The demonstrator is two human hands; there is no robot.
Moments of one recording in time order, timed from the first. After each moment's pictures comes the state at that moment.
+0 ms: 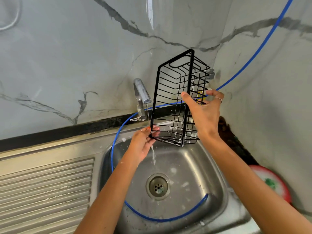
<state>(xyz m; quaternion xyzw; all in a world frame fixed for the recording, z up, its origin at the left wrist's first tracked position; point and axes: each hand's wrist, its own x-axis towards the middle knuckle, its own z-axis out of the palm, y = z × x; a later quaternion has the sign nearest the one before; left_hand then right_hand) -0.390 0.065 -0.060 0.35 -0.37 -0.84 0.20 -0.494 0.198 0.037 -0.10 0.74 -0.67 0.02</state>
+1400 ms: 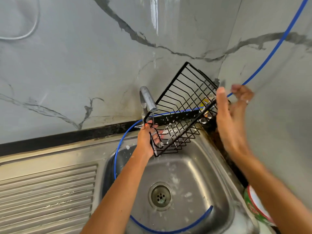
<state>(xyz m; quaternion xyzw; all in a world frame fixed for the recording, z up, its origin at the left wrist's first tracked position) -0.421 0.049 -0.054 0.38 -0.34 -0.82 0.26 -0.484 0.232 0.070 -0.24 0.69 -0.68 -0.07</state>
